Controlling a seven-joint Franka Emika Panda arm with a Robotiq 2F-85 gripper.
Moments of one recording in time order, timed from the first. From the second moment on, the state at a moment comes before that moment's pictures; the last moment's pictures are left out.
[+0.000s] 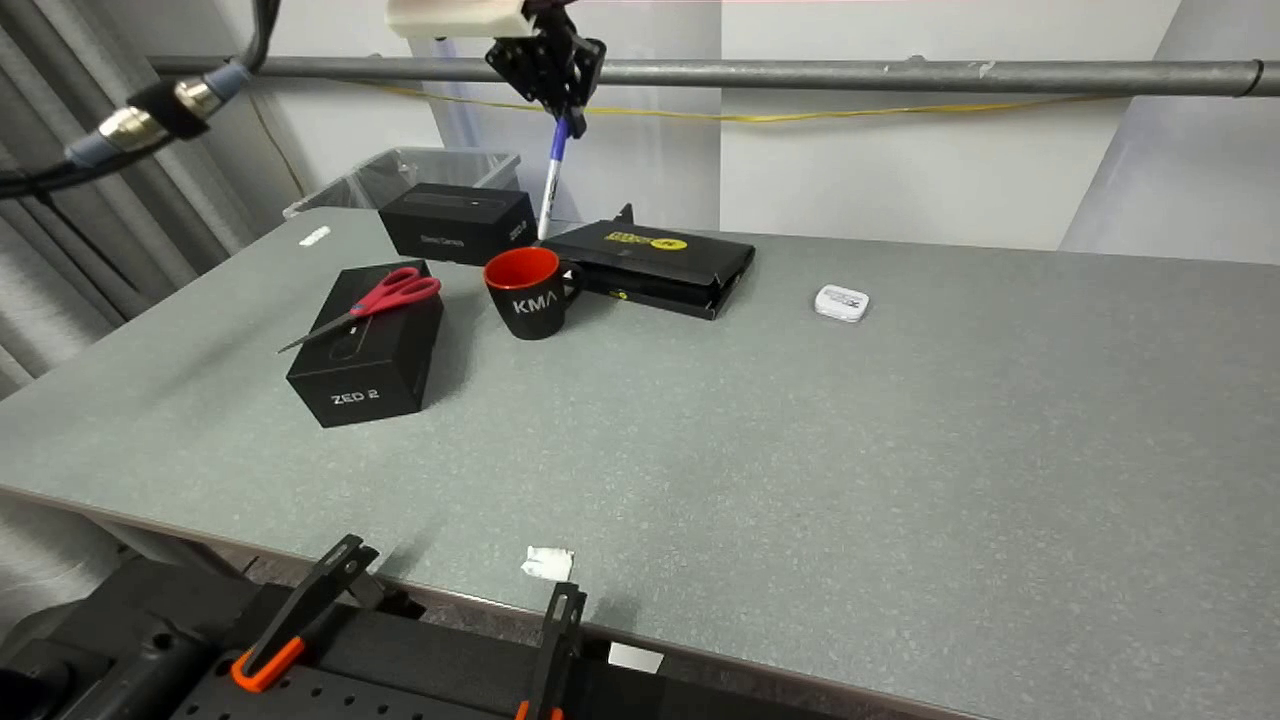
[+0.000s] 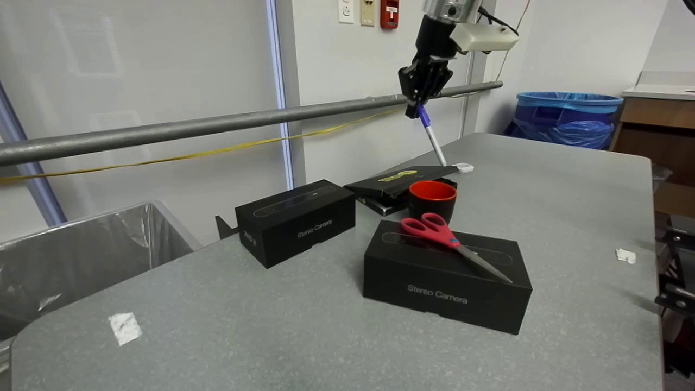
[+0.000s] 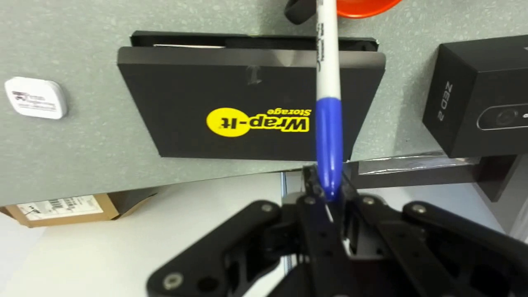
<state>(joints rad) 0.17 0.25 -0.13 -2.12 -0.16 2.70 0.38</state>
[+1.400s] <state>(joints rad) 0.10 0.46 -0.16 -2.19 -0.17 2.57 0.38</state>
